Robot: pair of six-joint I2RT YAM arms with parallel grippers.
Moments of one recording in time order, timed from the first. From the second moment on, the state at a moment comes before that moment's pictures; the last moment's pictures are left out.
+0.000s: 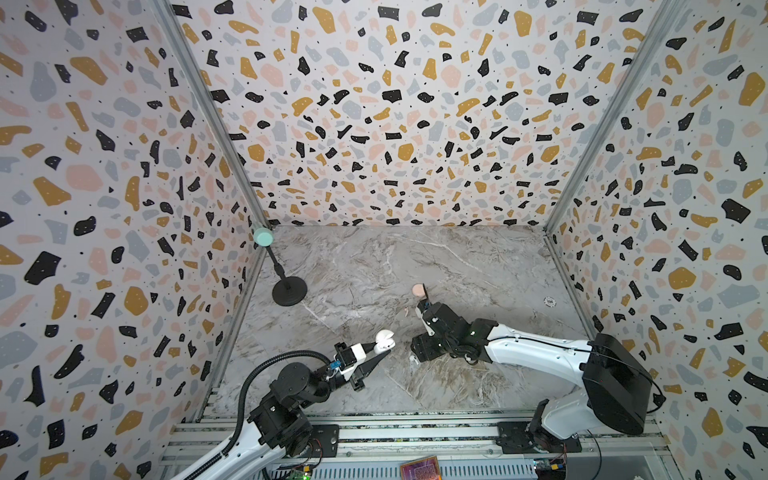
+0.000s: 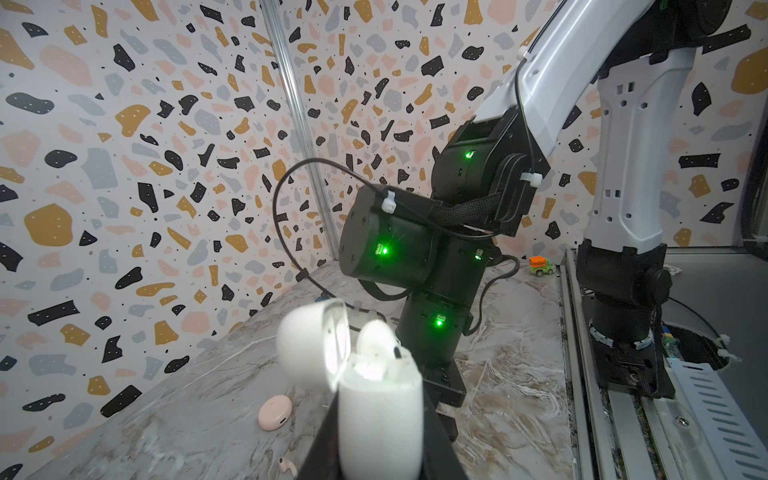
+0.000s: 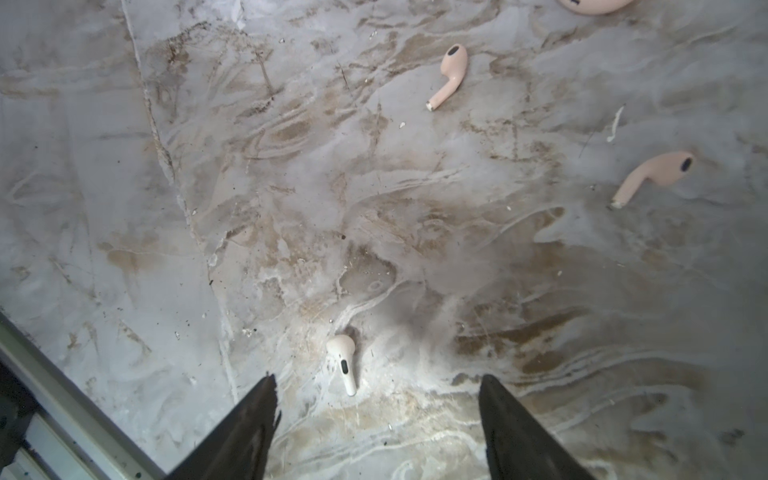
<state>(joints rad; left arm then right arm) -0.83 0.30 0.17 0.25 0.27 0.16 0.96 1.50 0.89 -0.37 0.02 0.45</state>
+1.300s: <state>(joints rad) -0.87 0.30 0.17 0.25 0.24 0.19 1.08 1.76 1.02 -0.43 0.11 0.46</state>
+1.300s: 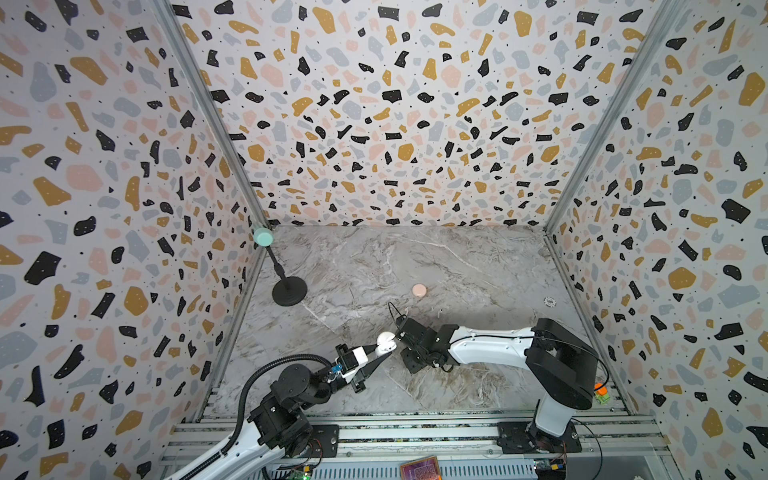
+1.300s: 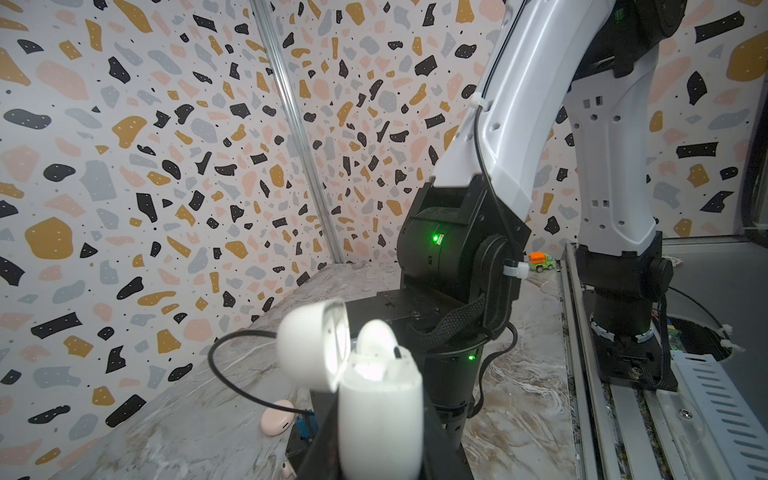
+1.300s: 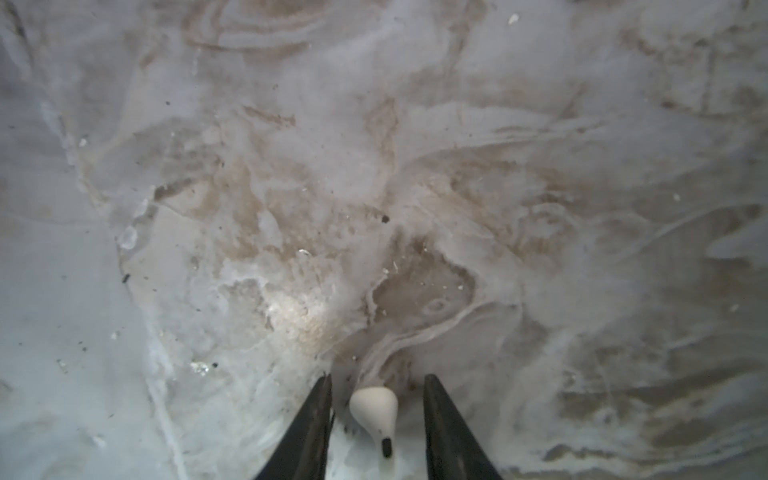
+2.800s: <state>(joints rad) -0.87 0.31 0.17 0.25 0.24 0.20 1.08 1.79 1.08 -0.55 0.13 0.65</state>
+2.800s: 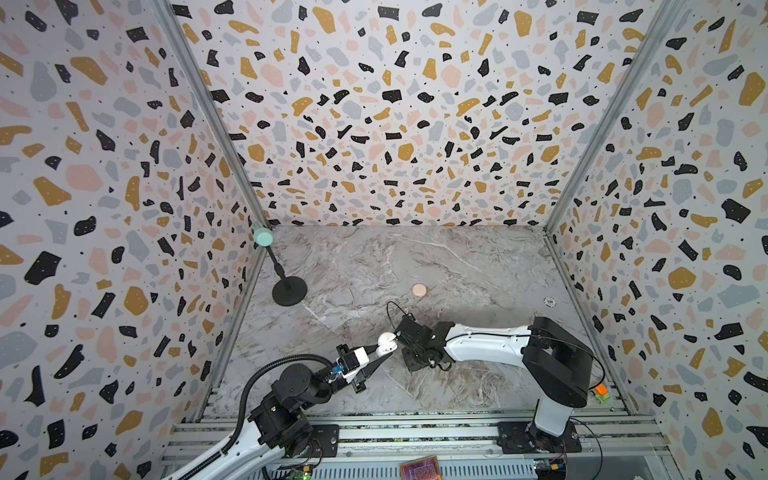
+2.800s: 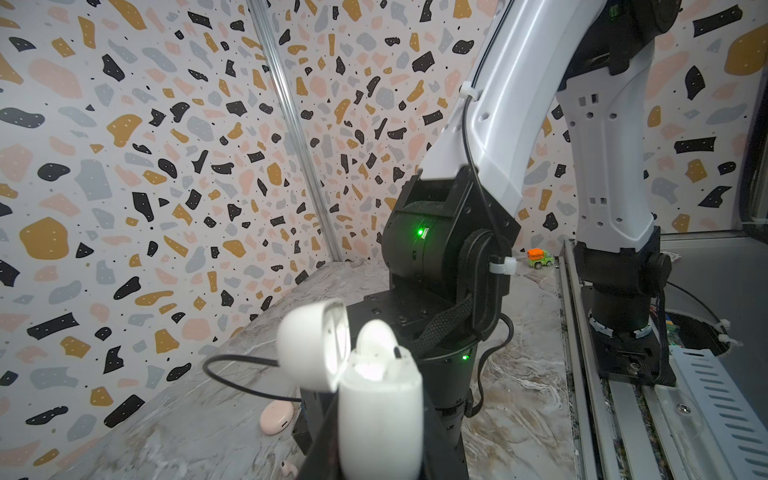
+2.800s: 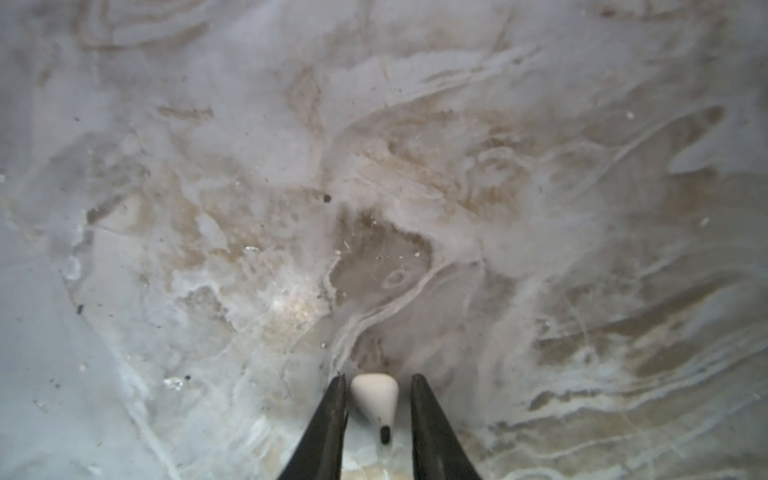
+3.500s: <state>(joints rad) -0.87 0.31 0.17 0.25 0.24 0.20 1.08 1.81 1.12 -0.59 0.12 0.66</state>
